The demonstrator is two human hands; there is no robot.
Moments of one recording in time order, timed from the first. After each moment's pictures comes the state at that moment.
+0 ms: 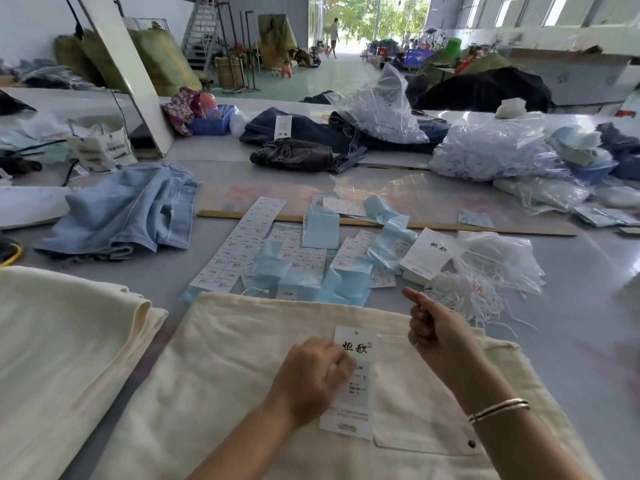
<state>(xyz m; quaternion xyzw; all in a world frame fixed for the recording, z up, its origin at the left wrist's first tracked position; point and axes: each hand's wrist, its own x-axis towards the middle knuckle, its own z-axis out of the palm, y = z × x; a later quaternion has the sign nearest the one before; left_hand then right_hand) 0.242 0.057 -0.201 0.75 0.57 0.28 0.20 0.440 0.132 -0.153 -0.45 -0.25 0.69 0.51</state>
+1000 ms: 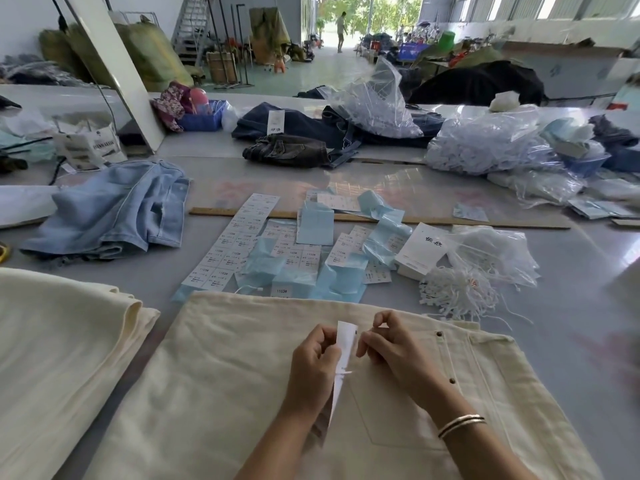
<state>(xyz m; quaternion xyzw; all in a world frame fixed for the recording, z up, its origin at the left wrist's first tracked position) 0.274 0.061 -0.209 0.48 0.53 0.57 0.41 0.423 0.110 -0.203 -0.42 -0.59 0.58 0.37</state>
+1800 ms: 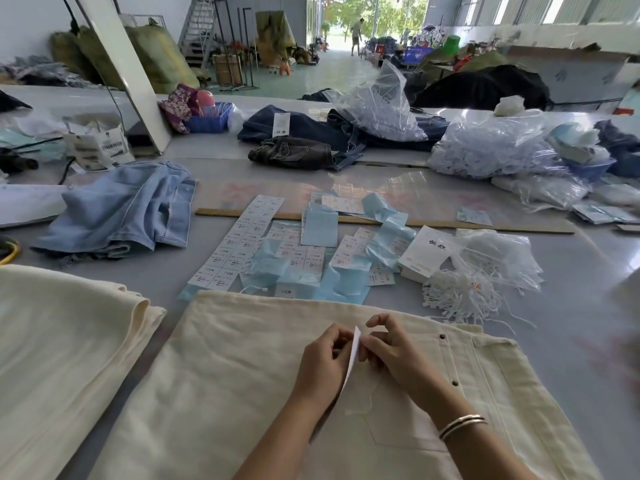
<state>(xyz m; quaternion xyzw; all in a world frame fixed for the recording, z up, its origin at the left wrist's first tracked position) 0.273 0.069 -0.214 0.56 0.57 0.47 0.37 0.419 0.112 -0.205 -0.45 -0.61 0.57 0.32</state>
